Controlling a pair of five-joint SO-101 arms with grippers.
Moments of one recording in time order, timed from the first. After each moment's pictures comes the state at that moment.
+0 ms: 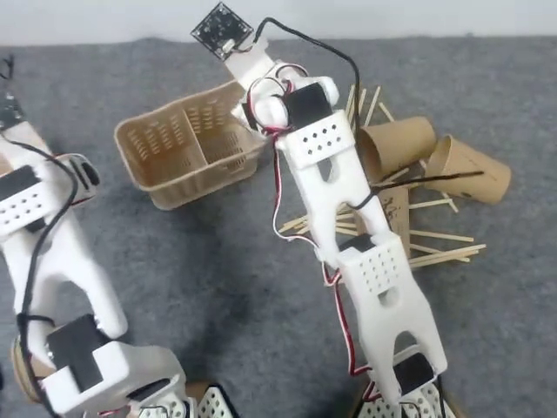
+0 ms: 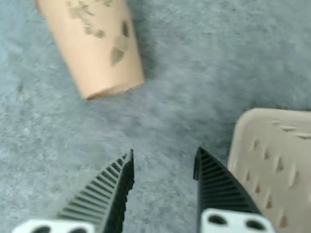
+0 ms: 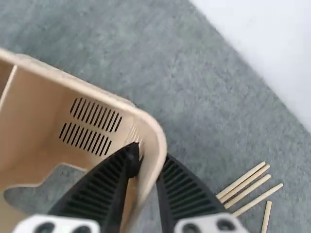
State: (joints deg) left arm -35.3 -2.0 17.1 61.2 8.8; right arm -31.1 50.6 -83.7 88.6 22.5
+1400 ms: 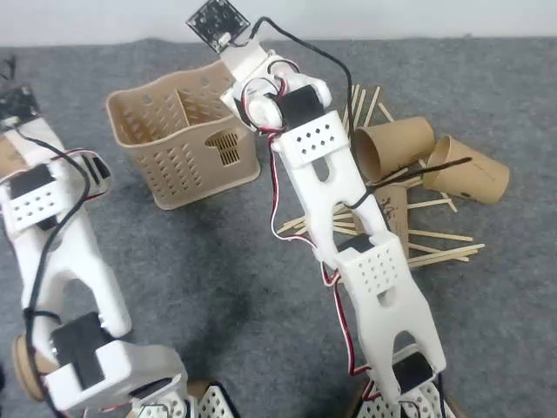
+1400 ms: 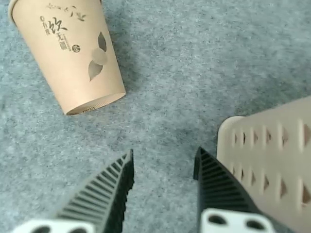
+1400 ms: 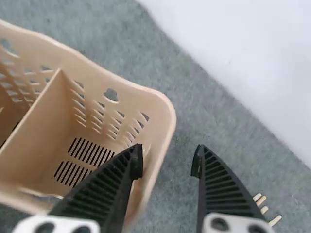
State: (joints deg) left arm -33.5 -2.0 18.9 55.5 9.0; right arm -31.2 50.0 -76.0 74.1 19.6
